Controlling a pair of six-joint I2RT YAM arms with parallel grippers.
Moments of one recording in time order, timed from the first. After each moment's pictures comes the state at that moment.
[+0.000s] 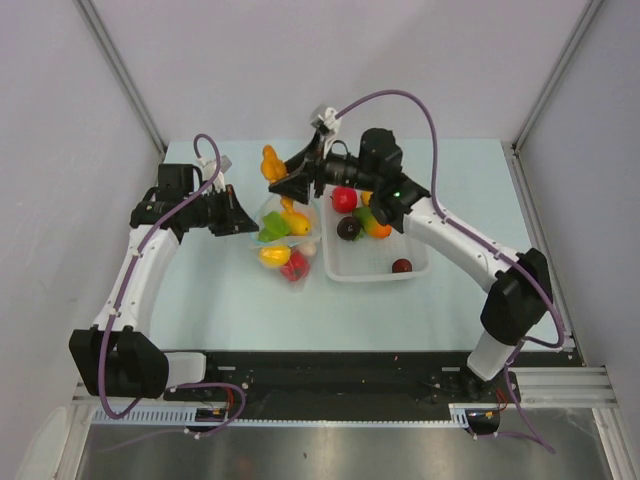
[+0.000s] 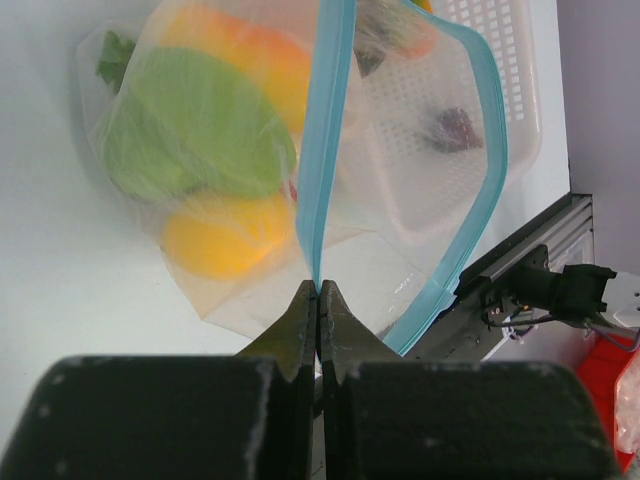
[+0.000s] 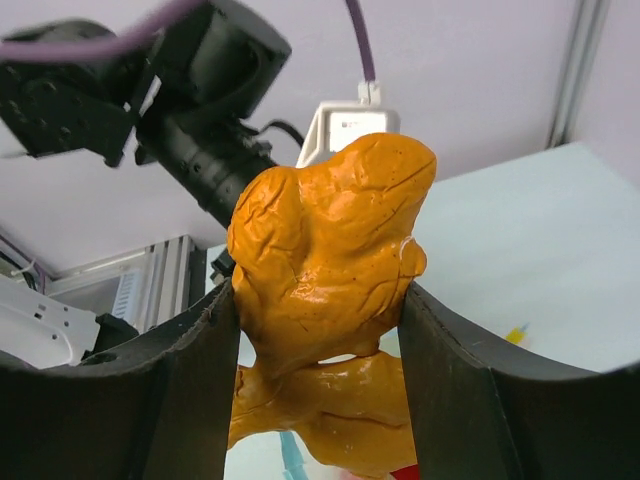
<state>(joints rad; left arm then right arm) -0.04 1.28 1.22 -0.79 0.65 -0.20 0.68 1.68 1.58 0.23 -0.68 0.26</state>
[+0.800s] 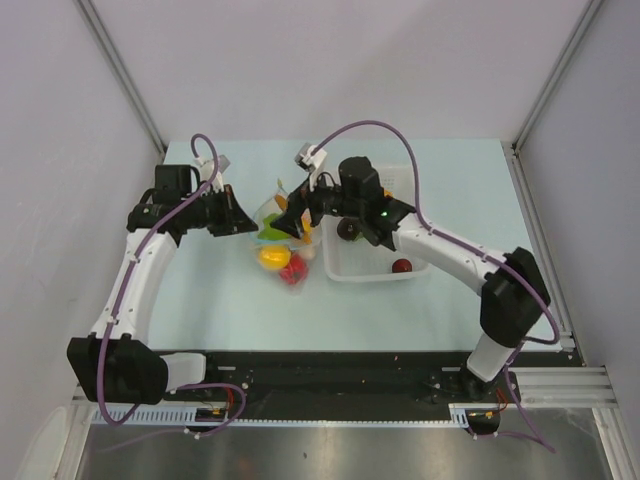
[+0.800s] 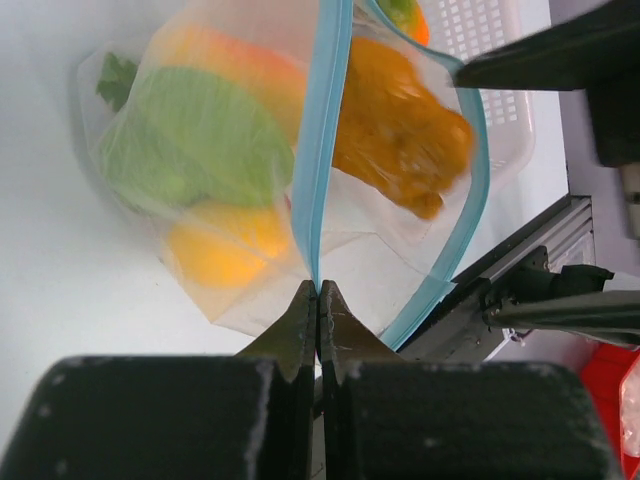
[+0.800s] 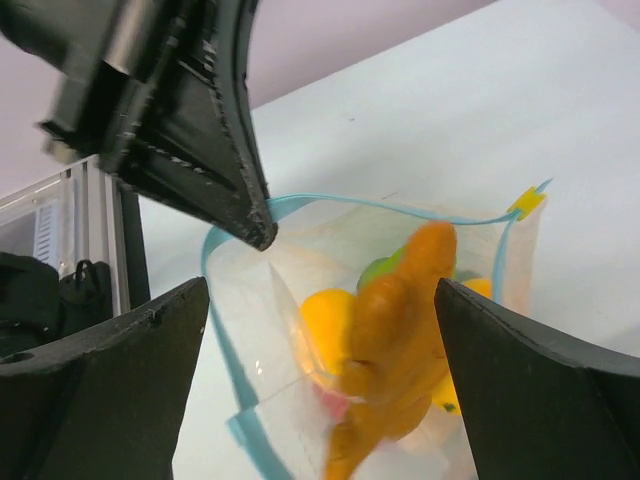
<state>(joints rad) -0.04 1.25 1.22 -0.79 0.65 -0.20 0.78 1.73 1.41 0.13 -0.47 0.13</state>
